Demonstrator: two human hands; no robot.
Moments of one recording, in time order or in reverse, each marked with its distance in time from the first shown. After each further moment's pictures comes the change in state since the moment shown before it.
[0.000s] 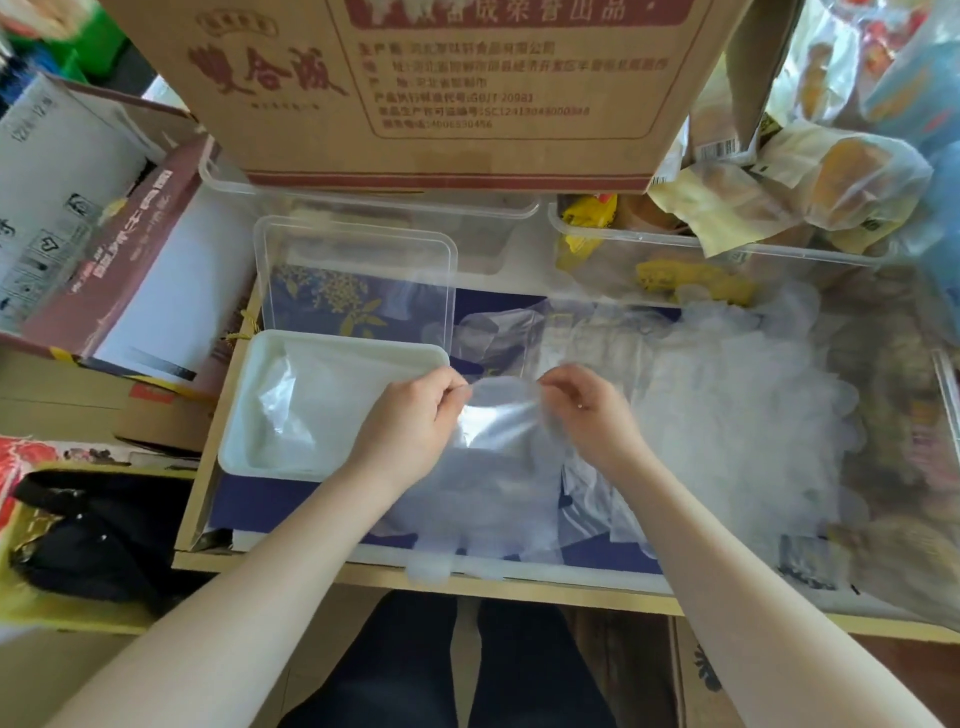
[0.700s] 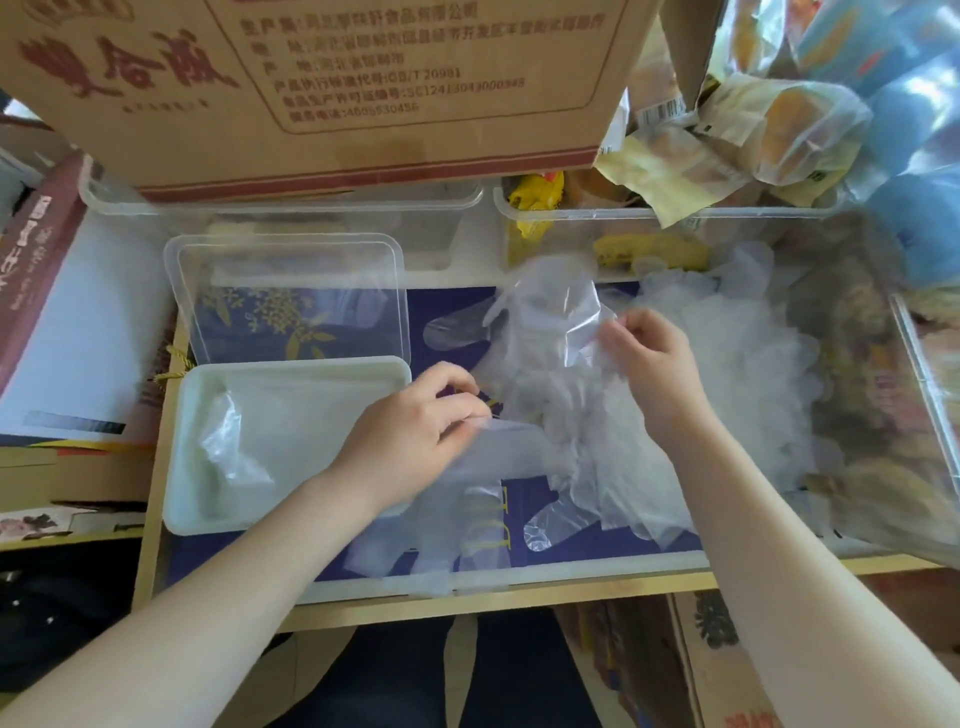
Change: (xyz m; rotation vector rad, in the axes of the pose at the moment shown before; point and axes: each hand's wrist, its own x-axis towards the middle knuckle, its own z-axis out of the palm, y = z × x) left_hand 0.022 -0.008 0.011 0.137 -0.167 0.454; right_hand 0.008 0.000 -0.052 0.307 0.392 0.077
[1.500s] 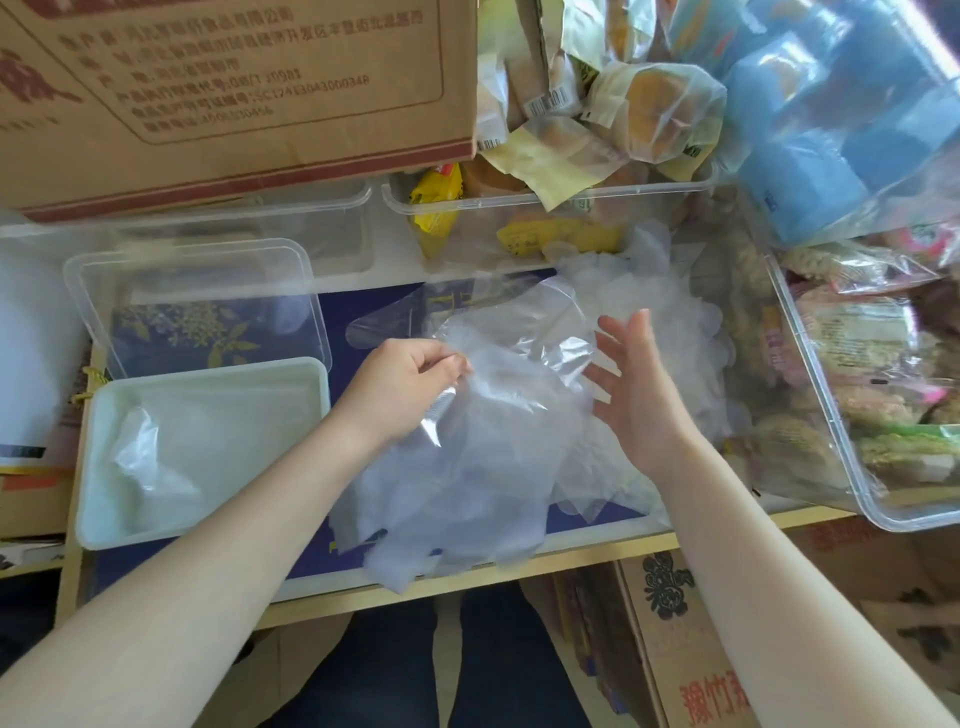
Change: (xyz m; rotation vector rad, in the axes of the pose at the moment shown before) left_hand 0.052 0.062 0.023 -0.433 -0.044 -0.409; right_hand -0.033 0.016 -0.069 0.416 -0.105 0.331
